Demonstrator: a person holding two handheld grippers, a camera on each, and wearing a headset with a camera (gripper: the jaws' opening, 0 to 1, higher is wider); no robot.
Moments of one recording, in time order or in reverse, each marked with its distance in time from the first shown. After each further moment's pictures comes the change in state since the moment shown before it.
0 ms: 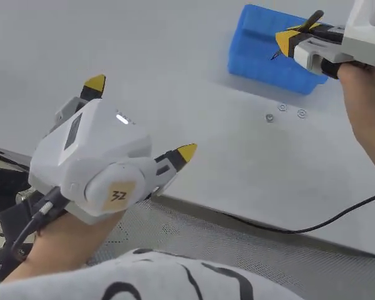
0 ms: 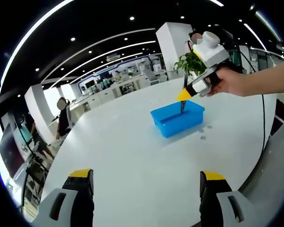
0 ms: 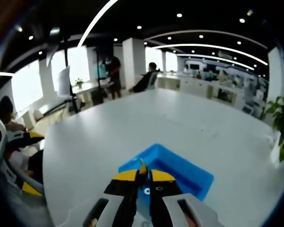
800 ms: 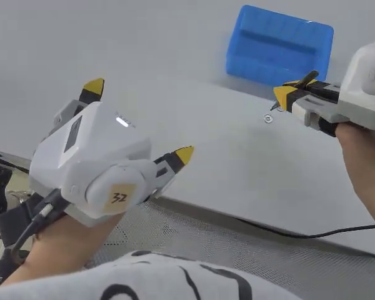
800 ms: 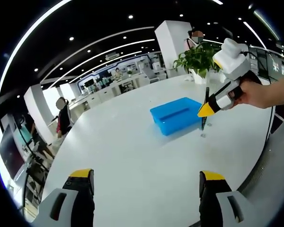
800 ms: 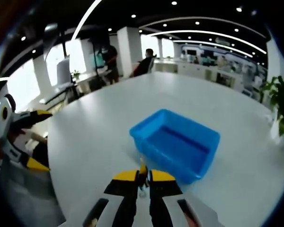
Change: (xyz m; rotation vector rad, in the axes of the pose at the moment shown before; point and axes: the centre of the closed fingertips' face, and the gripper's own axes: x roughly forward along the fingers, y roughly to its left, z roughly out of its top) left arm 0.001 0.001 -0.004 0.011 0.018 -0.003; right arm -0.014 0.033 -0.072 0.061 0.135 -0.005
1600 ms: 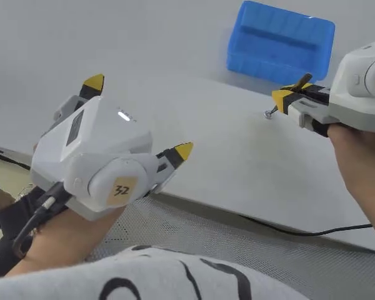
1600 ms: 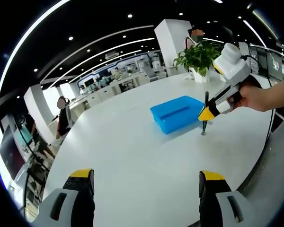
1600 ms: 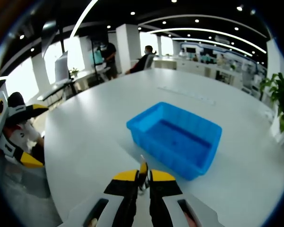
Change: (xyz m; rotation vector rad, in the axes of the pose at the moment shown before) left arm 0.000 -0.001 -0.001 0.007 0.011 0.003; right arm 0.001 -0.003 -0.008 0.007 0.016 -0.013
